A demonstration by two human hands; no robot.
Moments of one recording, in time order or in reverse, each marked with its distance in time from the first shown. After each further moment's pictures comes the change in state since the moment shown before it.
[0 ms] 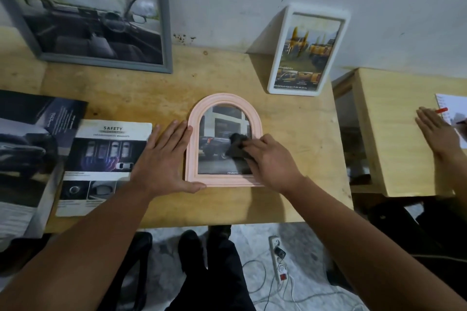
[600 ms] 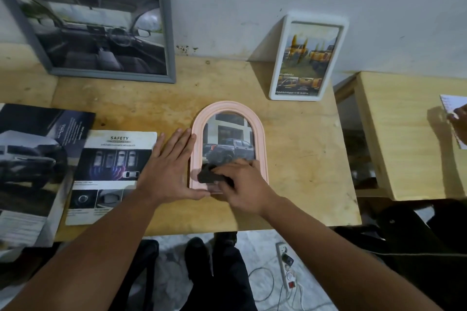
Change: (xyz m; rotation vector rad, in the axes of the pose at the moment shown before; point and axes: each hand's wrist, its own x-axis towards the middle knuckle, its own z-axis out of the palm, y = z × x) left_hand -0.001 0.000 0.000 0.004 -0.004 0.008; right_hand 0.010 -0.079 0.001 0.380 -0.097 0.122
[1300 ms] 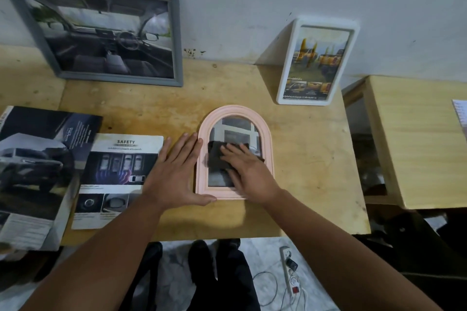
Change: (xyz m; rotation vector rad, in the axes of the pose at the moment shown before) left_hand -0.001 -0.001 -0.001 -0.035 0.007 0.013; right_hand 0.030 0.036 0.016 -0.078 0.099 -0.180
